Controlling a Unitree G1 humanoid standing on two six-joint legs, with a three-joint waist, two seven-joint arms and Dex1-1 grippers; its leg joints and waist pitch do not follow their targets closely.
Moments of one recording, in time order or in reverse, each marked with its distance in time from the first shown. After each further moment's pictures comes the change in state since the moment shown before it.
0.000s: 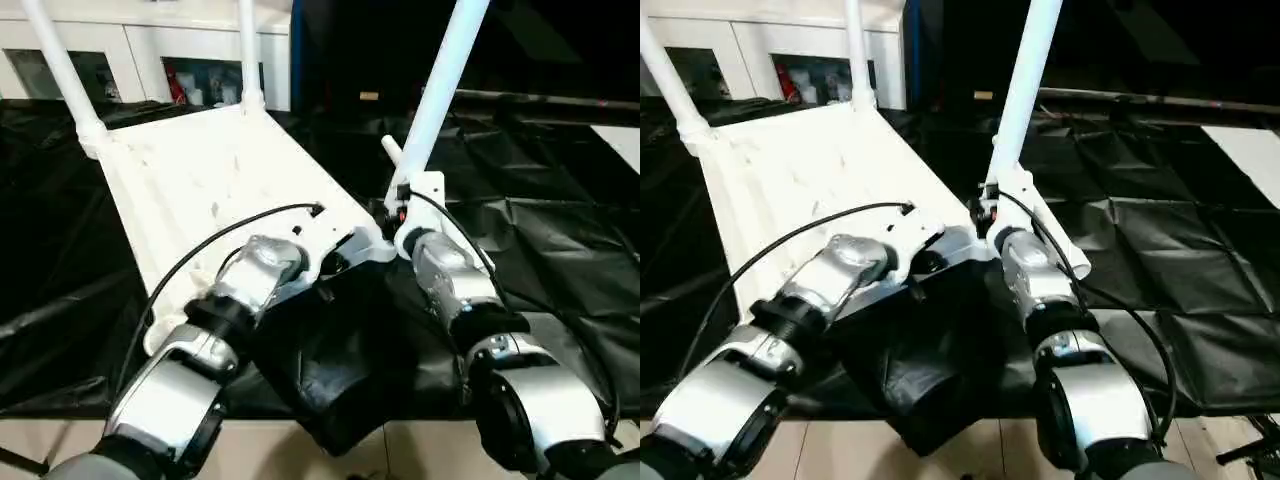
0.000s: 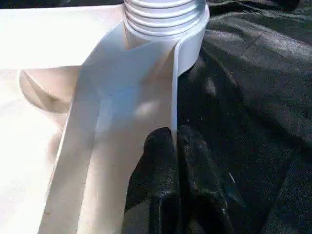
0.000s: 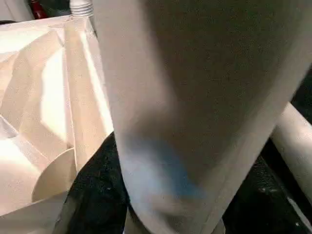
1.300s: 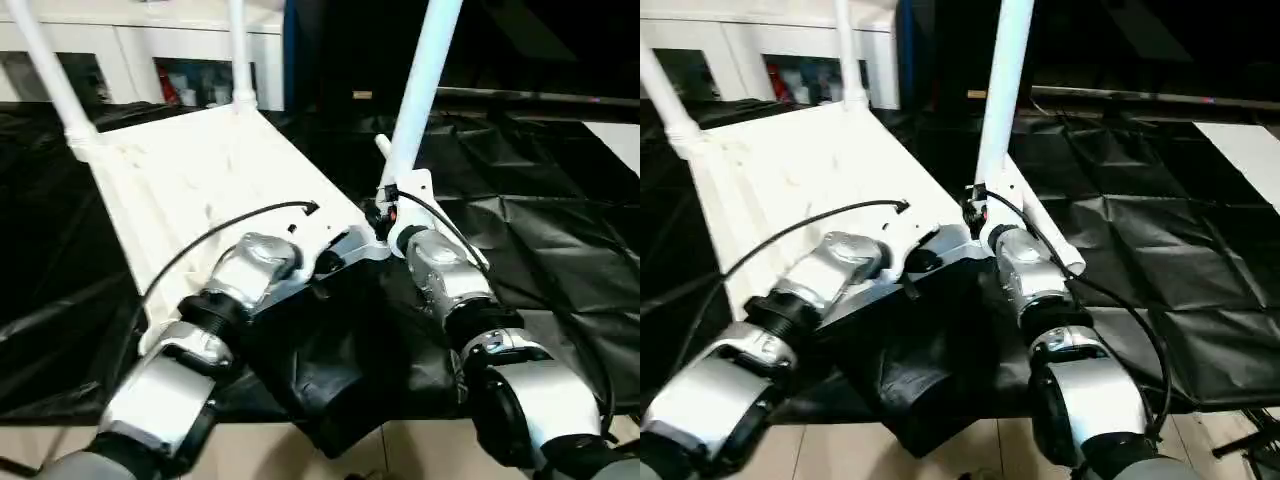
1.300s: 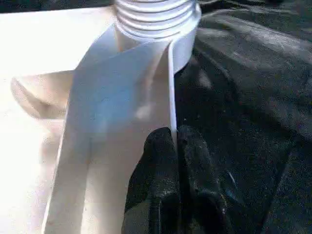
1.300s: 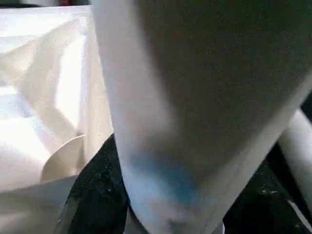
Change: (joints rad) left arm 0.011 0.070 -0.003 -0.014 -0.002 -0.049 -0.116; right arm -0.014 -0.017 0.004 0.013 -0.103 -0.010 0.188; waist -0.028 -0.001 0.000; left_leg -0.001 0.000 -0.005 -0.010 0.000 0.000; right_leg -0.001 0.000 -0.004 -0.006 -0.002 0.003
